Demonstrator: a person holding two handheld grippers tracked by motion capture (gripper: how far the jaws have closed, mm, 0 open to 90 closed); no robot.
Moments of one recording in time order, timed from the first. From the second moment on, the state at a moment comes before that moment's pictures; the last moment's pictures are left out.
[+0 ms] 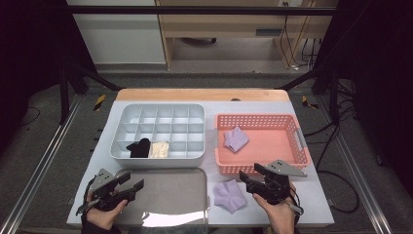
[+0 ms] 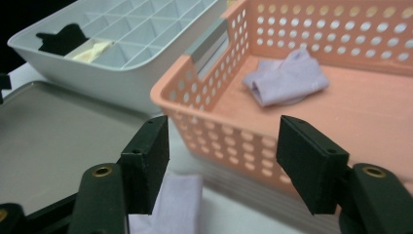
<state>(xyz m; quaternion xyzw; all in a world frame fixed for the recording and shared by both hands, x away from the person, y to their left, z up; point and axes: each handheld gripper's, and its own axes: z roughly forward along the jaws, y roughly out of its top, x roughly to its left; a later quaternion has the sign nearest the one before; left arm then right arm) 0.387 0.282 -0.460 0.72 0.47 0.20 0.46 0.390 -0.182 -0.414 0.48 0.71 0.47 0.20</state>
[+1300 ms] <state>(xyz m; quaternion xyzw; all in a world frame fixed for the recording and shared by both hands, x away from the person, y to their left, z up) 0.389 0.285 -0.462 0.72 0.48 0.19 0.46 0.533 -0.157 -0.373 0.52 0.68 0.45 0.24</state>
